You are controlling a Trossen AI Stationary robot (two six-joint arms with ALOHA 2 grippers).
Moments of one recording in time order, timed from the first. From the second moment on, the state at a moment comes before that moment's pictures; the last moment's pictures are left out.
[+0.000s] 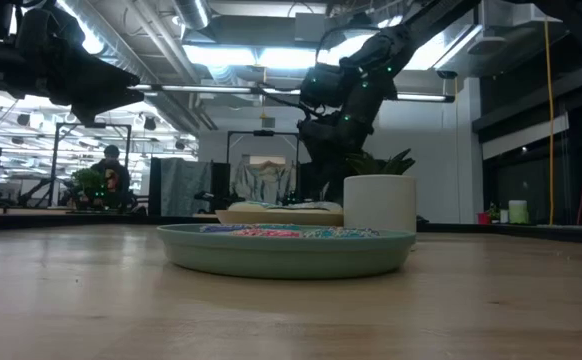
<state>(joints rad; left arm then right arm) -0.02 0.01 0.07 -0.08 -0.32 -0.16 -0.39 1.96 1.40 -0.58 -0.15 0.18</state>
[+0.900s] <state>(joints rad) -0.02 0.01 0.07 -0.08 -0.32 -0.16 -0.39 1.82 1.46 -0.28 0.10 0.33</state>
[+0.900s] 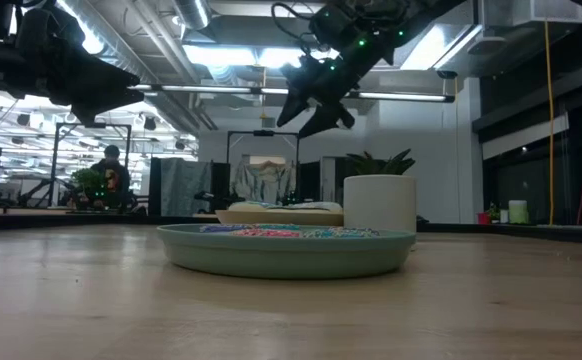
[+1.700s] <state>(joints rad) -0.02 0.01 0.07 -0.08 -0.32 -0.16 -0.35 1.82 1.41 0.13 0.23 0.16</state>
